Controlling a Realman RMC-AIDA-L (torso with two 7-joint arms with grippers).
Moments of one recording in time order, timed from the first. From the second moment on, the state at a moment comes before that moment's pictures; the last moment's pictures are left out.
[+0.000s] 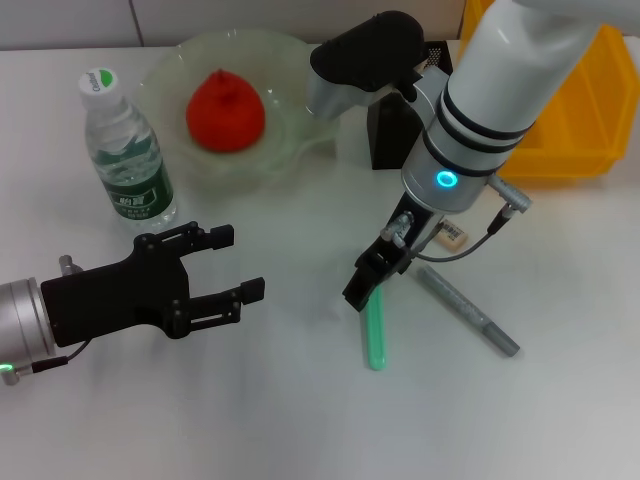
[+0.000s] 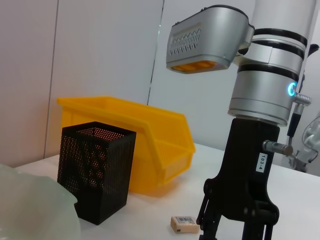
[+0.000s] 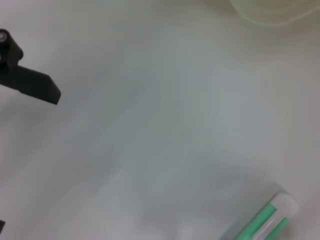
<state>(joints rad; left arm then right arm) -0.39 -2.07 0.74 0.45 1.85 1.57 -1.02 1.08 2.09 1.47 0.75 0.73 -1.36 2.90</state>
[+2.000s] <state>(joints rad) -0.40 -2.06 0.74 0.45 1.84 1.58 -1.01 1.11 2.09 1.26 0.75 0.80 -1.33 2.93</state>
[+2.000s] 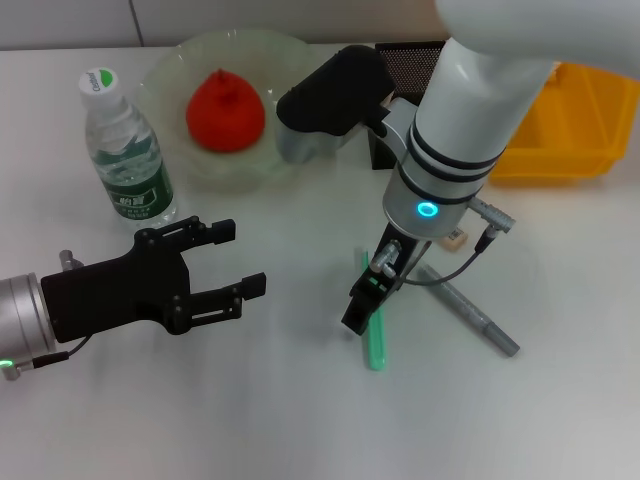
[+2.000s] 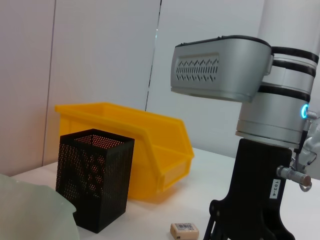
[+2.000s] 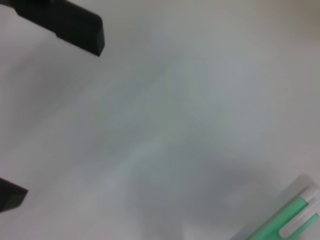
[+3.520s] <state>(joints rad) -0.40 -2.06 0.74 0.45 1.83 1.59 -1.01 1.12 2.09 1.21 0.75 0.83 -1.32 2.92</state>
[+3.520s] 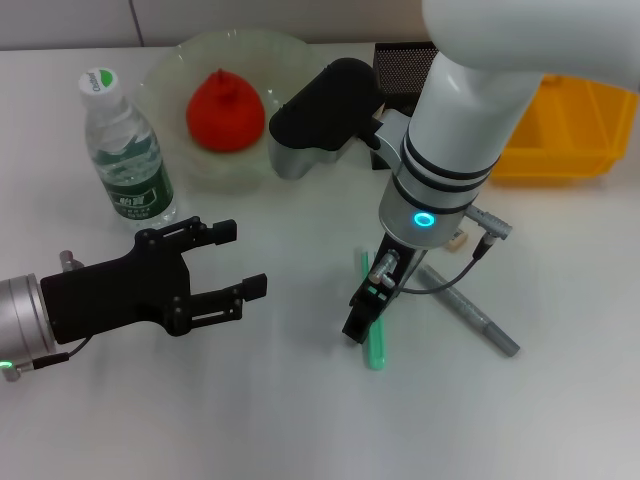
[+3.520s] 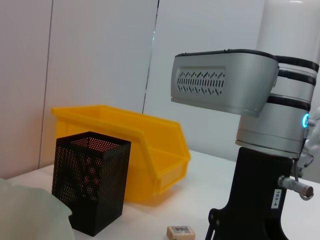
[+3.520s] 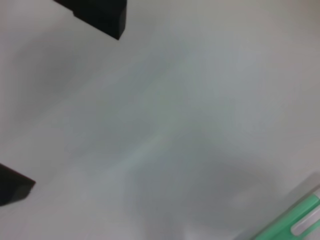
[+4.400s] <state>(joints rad) -0.40 -2.07 0.74 0.45 1.82 1.60 -1.01 1.12 2.09 1.21 0.75 0.83 -1.33 2.92</state>
